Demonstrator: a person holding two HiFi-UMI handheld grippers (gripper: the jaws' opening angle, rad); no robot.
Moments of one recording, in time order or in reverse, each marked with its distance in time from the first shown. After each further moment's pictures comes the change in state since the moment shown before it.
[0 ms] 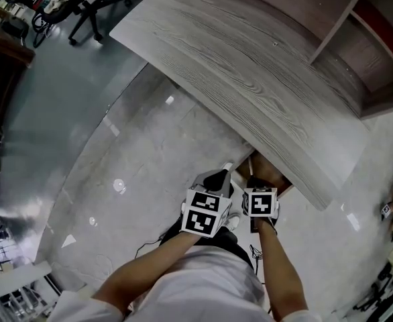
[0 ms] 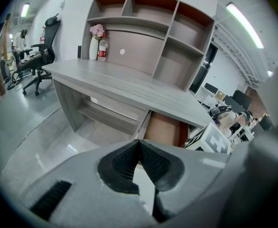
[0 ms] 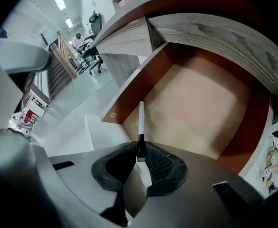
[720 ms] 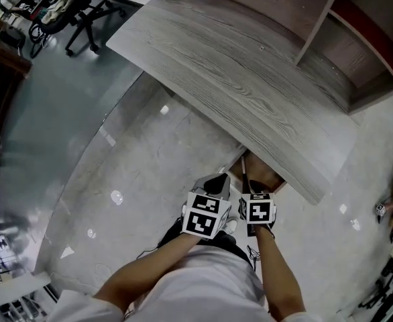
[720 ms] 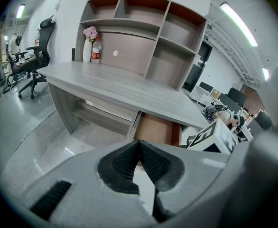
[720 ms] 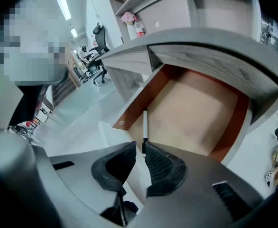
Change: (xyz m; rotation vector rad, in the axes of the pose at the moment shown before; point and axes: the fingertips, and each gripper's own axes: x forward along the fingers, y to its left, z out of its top) left arm -0.008 -0.023 -0.005 0.040 -0.002 -0.034; right arm -0.034 0.010 0.006 0.014 -0.117 0.027
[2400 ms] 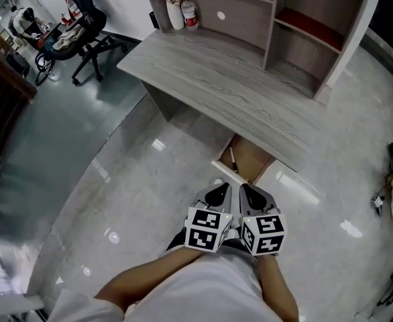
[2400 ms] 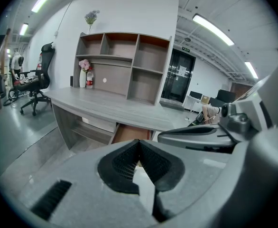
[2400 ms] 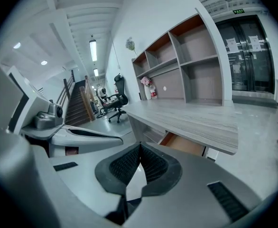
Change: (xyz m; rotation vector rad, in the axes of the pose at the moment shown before) left arm -0.123 -0.105 -0.029 0.105 -0.244 -0.026; right arm -0.231 0.080 0.009 -0.043 -0.545 0.062
